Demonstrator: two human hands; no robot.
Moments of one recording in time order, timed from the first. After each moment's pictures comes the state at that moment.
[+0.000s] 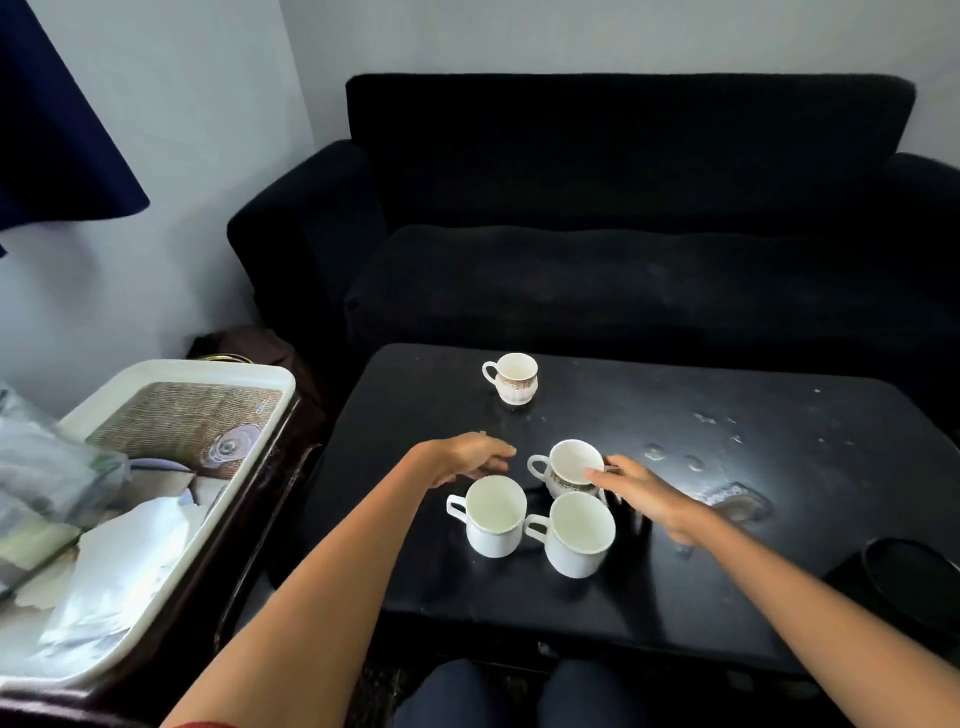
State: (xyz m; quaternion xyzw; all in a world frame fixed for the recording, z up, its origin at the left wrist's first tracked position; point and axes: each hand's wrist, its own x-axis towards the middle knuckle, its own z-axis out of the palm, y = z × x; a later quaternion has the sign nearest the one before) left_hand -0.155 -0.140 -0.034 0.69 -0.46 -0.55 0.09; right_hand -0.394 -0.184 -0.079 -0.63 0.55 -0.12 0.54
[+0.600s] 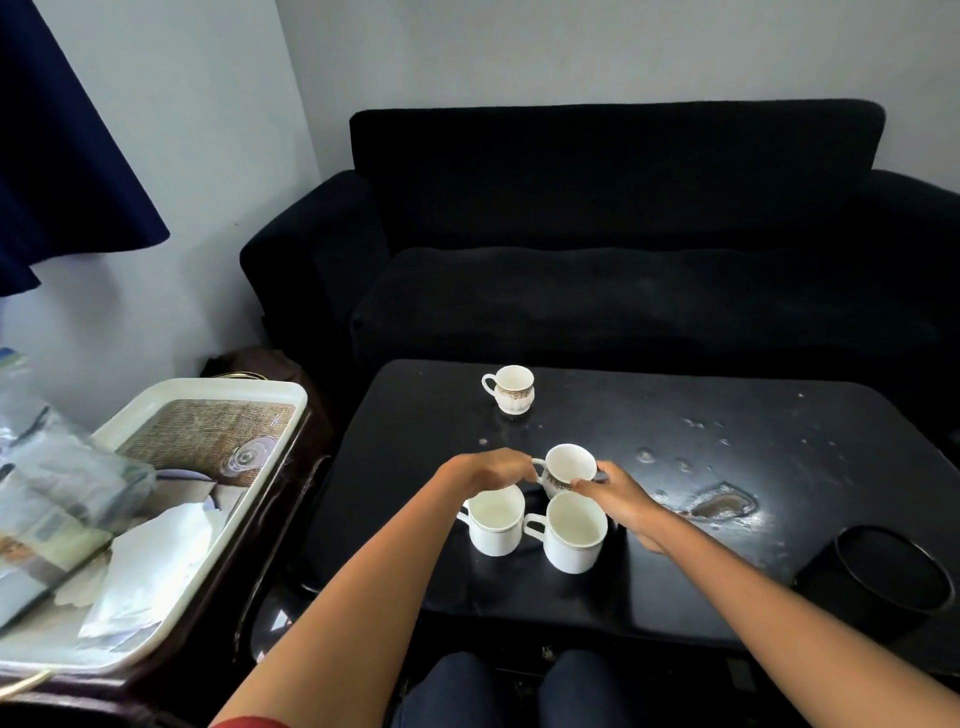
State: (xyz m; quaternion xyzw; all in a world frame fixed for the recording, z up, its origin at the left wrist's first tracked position) left_hand -0.193 -0.127 -0.020 0.67 -0.56 -0.48 0.06; right_hand -0.374 -0.161 -0.076 -0.60 0.58 -0.18 0.52
